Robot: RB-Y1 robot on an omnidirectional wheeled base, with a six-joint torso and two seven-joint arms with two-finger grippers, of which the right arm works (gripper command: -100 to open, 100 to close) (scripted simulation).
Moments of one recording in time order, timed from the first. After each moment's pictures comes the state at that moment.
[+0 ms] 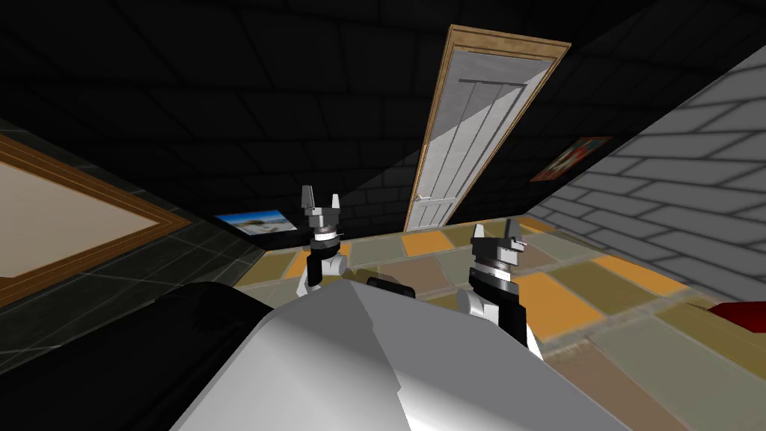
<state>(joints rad) 0.51 -0.01 -0.04 -2.27 -0.05 -0.40 -0.10</state>
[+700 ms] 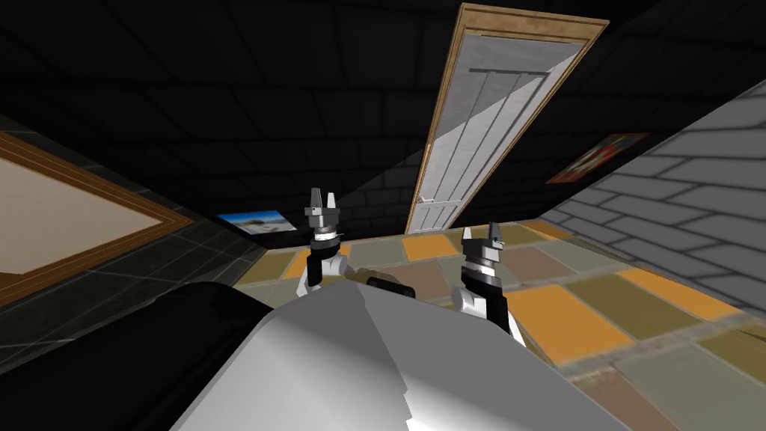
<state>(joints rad) 0.47 -0.04 -0.02 -2.13 -0.06 -0.44 -0.10</state>
